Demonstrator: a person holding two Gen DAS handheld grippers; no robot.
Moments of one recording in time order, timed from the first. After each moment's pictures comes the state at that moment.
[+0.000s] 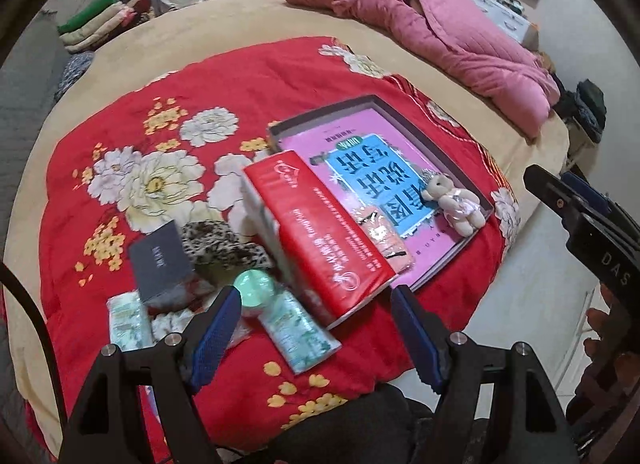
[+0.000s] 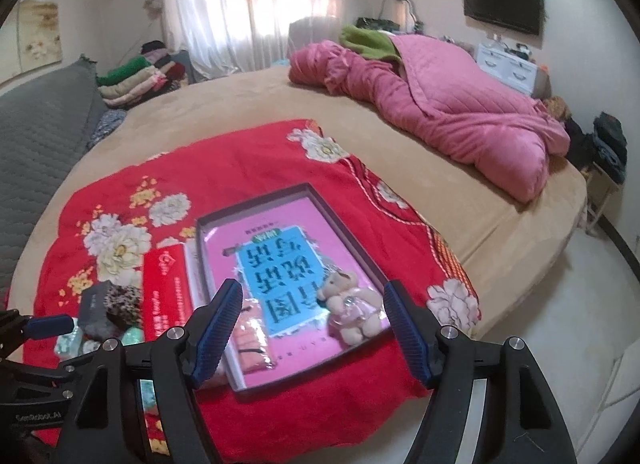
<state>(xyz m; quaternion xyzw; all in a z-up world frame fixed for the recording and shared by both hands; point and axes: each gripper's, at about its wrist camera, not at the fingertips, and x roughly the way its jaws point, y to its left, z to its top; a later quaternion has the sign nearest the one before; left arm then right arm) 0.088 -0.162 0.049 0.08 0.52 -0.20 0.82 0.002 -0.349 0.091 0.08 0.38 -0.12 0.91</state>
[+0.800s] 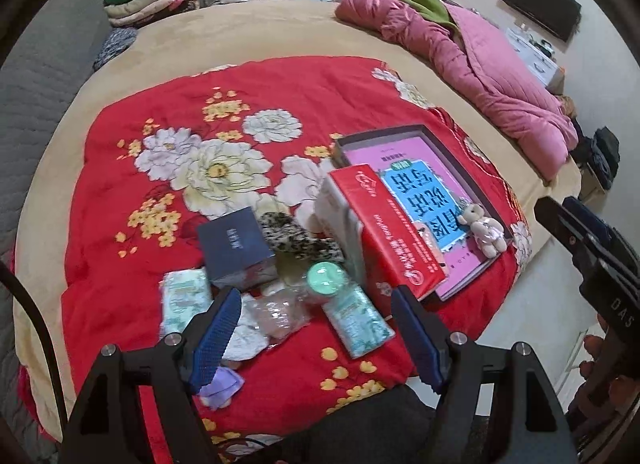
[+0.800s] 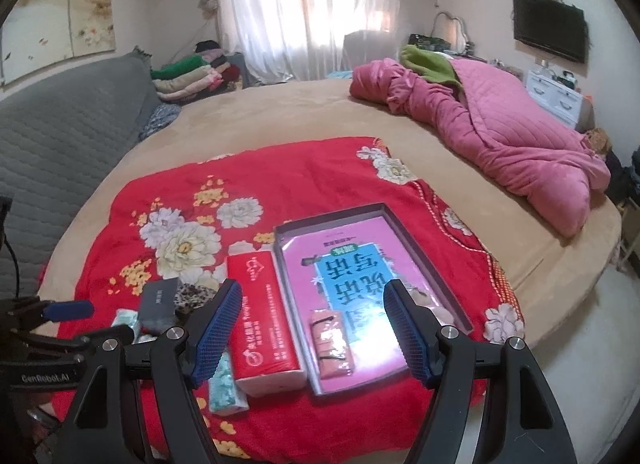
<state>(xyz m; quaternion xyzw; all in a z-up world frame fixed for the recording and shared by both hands) 0.091 -0.075 0.071 0.02 0.52 -0.15 0.84 0.010 -0.274 0.115 0.07 0.37 -0.03 0.93</state>
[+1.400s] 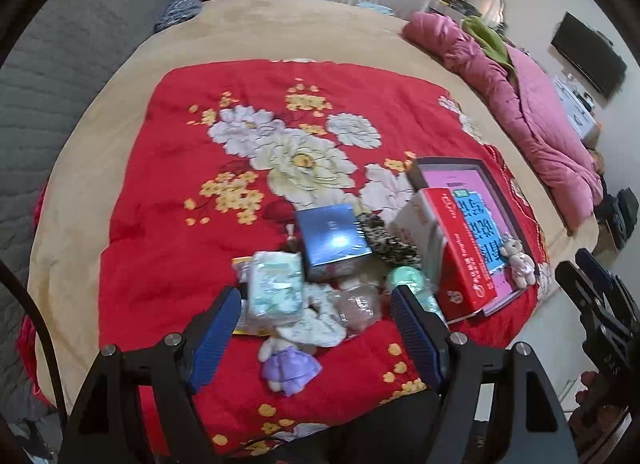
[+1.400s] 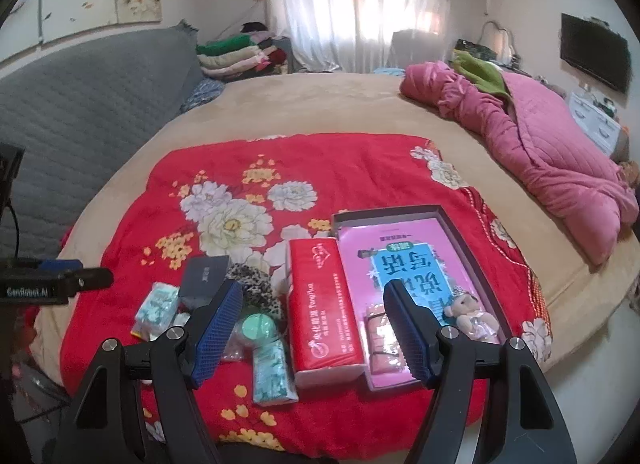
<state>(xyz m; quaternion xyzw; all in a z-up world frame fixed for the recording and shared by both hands) 0.095 0.027 0.071 -0.05 0.52 -0.08 0.85 0.016 -0.215 0.110 0.02 0.38 0.04 0.92</state>
